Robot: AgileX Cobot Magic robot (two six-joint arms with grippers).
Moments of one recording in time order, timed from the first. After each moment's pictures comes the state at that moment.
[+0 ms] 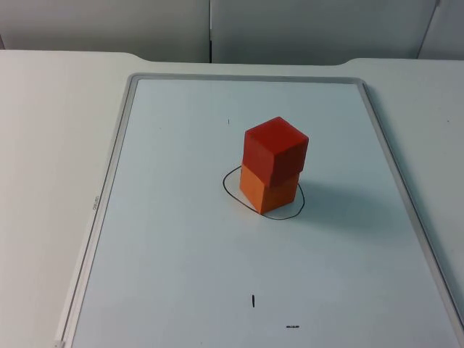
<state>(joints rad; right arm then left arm) 0.73 0.30 -0.68 0.05 0.69 -0.13 -0.59 0.06 -0.58 0.05 1.10 0.02</state>
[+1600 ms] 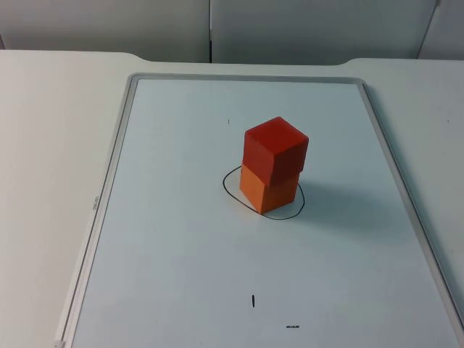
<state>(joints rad) 0.73 0.30 -0.68 0.06 0.86 -0.14 -0.59 0.00 -0.52 0.06 1.09 -0.01</state>
